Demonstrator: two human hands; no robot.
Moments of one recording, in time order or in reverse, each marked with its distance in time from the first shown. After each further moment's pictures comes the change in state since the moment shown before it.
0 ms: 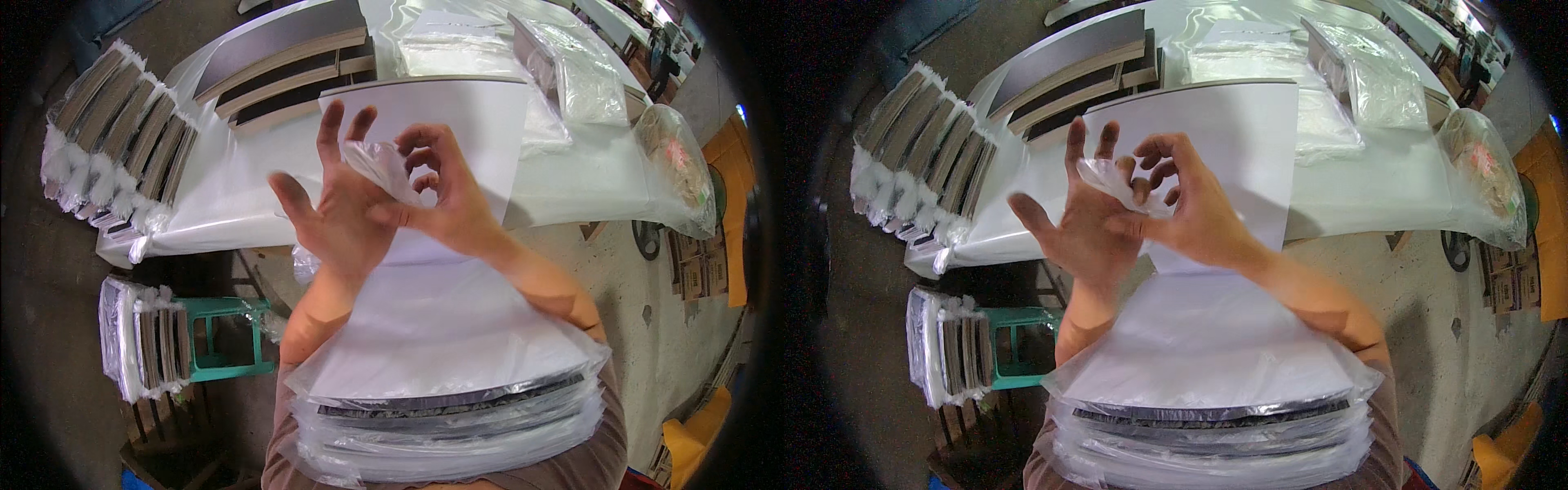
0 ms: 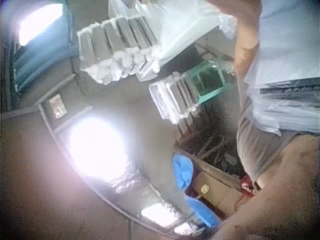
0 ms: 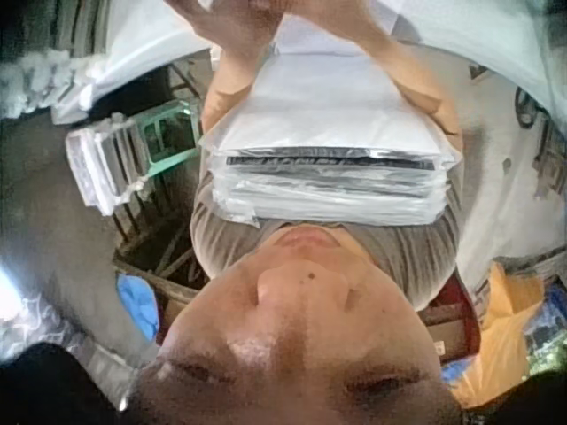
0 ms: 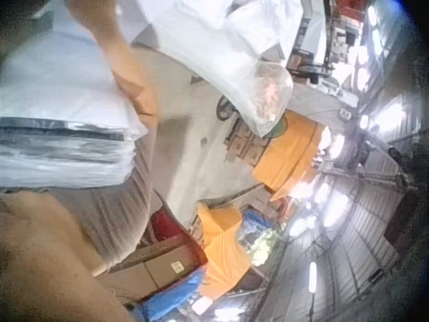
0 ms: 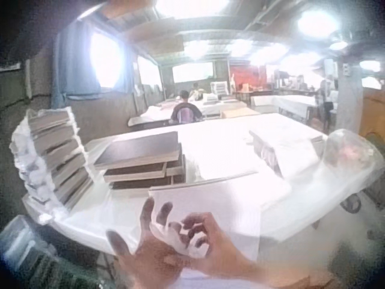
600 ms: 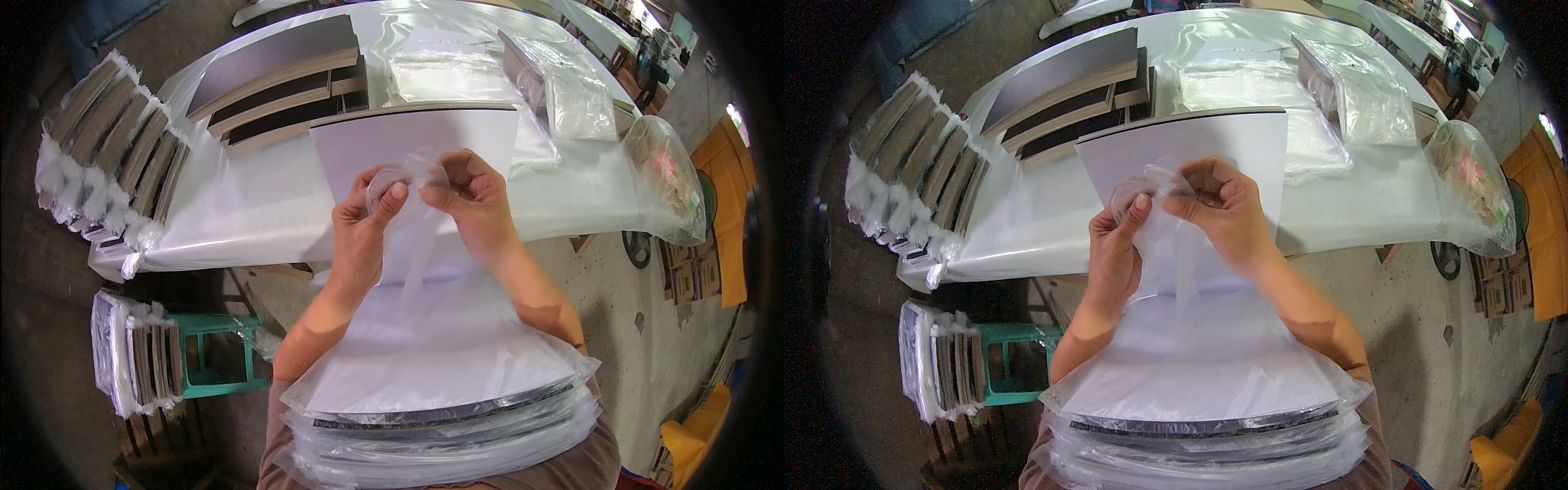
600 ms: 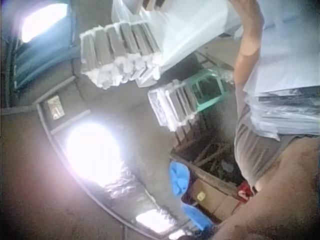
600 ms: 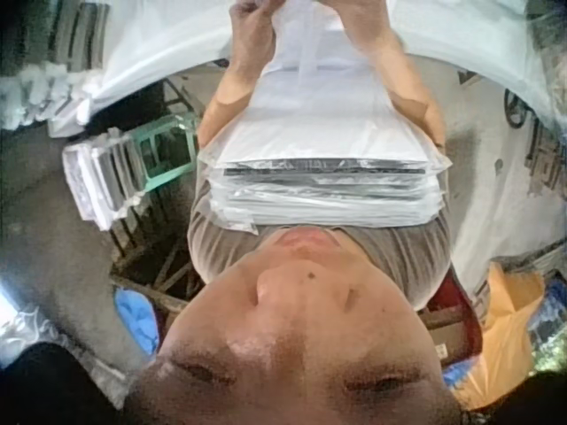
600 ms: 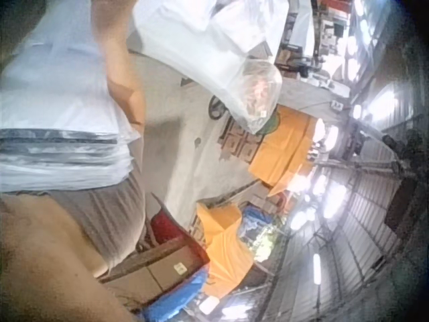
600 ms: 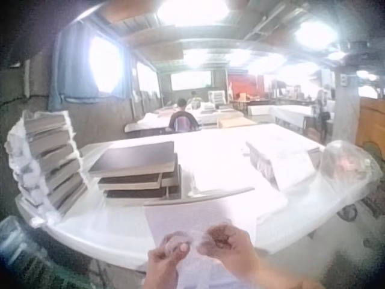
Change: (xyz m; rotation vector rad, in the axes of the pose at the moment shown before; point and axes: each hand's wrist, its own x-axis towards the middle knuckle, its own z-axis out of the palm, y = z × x) left_hand 0.007 -0.026 -0.041 0.536 0.187 -0.111; right_hand 0.009 0.009 -0.027 0.355 0.198 0.165
